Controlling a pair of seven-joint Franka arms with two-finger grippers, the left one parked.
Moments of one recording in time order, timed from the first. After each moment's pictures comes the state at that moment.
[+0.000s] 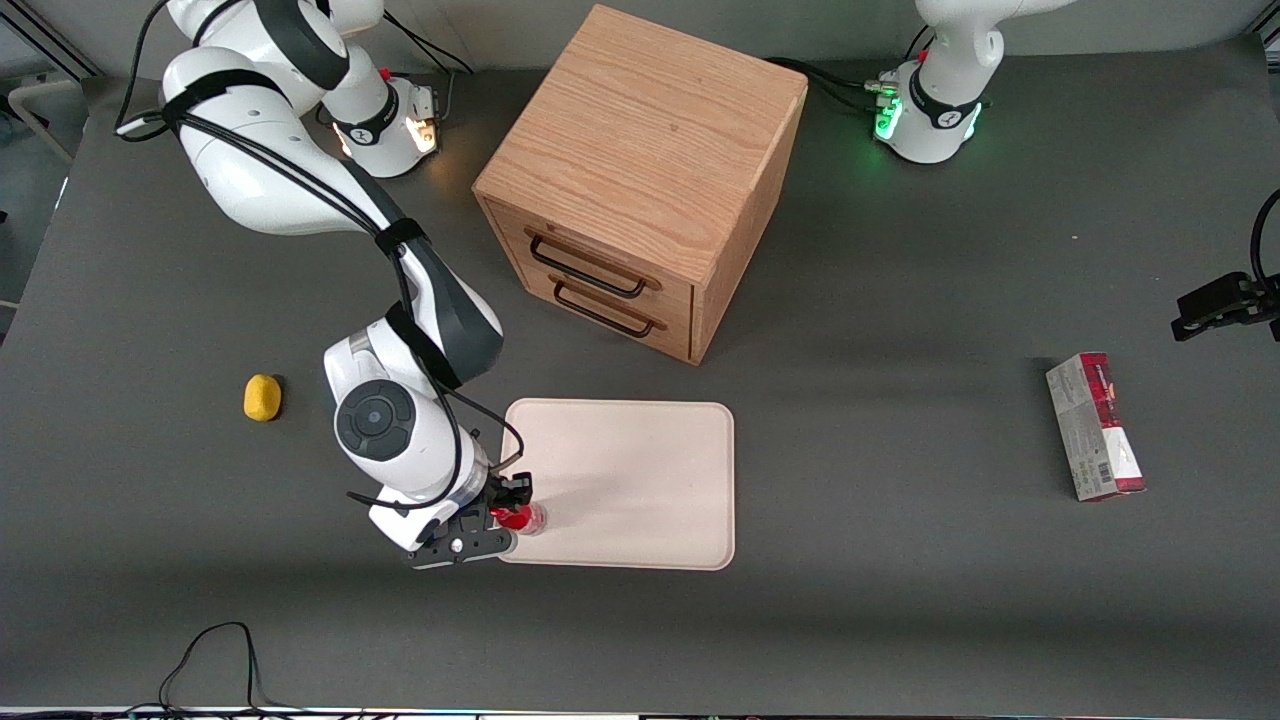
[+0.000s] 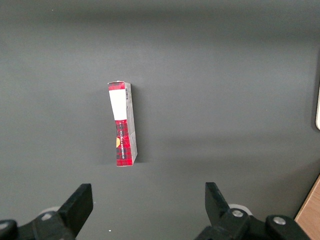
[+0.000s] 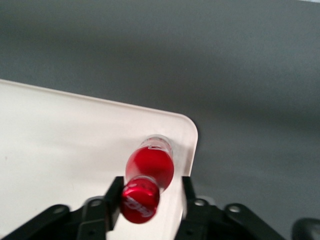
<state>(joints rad) 0.19 0.89 0.36 -1.05 -0.33 2.01 0.40</state>
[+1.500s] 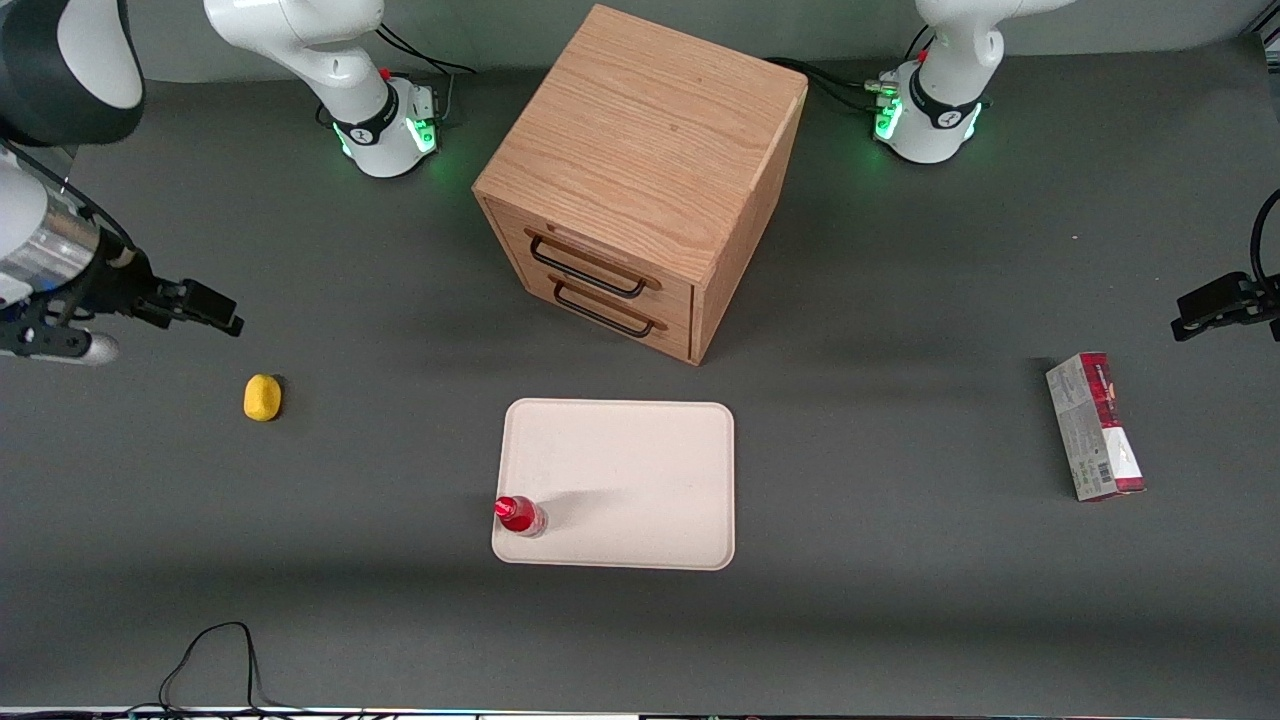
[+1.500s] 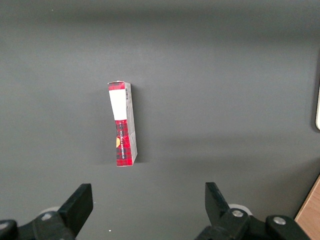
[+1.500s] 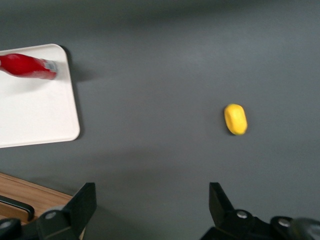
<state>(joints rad) 0.10 -0.06 -0.10 -1.82 0.03 1.75 0.18</state>
